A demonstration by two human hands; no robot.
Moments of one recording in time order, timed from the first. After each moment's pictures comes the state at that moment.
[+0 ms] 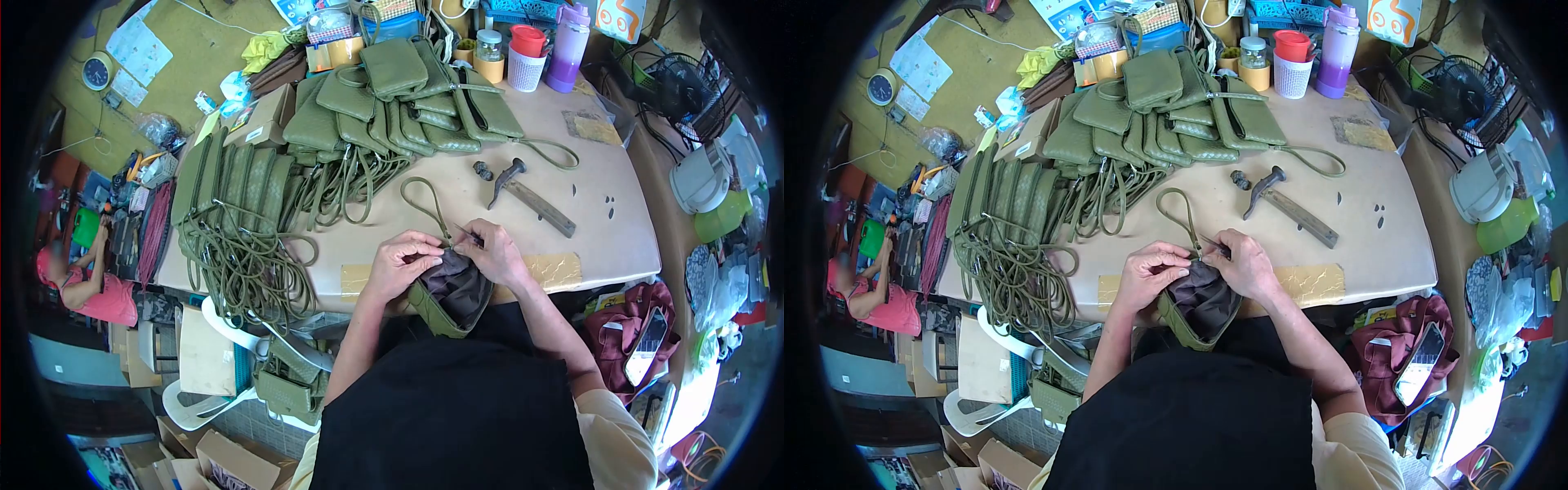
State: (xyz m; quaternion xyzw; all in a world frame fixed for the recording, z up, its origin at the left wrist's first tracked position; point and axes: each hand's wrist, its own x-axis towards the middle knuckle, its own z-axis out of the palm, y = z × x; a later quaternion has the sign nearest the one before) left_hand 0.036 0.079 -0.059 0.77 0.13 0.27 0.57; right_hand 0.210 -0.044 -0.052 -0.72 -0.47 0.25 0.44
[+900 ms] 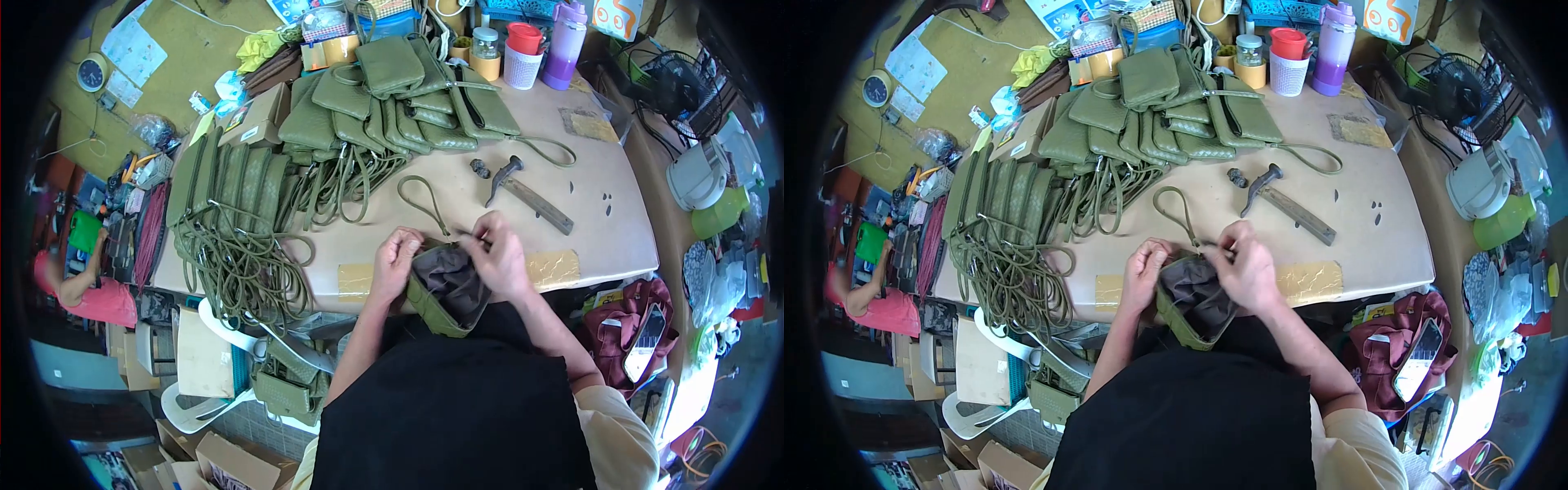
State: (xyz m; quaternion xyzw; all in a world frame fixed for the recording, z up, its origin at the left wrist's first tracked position) left_hand 0.039 0.079 -0.095 0.67 0.23 0.33 0.62; right_hand 0.197 -0.056 -0.039 -0.74 -0.45 0.14 0.48
